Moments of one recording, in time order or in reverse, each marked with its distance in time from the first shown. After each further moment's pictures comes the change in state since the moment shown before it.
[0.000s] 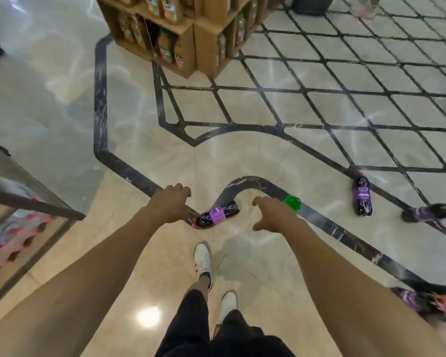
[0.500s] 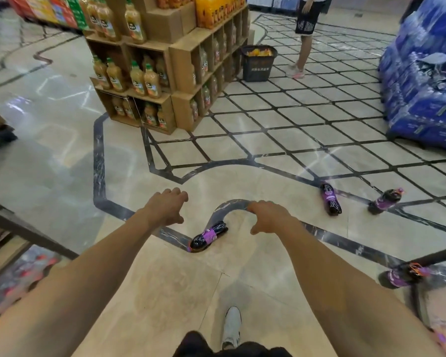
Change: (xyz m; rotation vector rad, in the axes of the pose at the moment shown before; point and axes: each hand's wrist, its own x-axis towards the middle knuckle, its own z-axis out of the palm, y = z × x) left_hand -0.214 0.094 -0.009 0.254 0.235 0.102; right_hand -0.257 -0.002 0.055 0.026 0.246 0.033
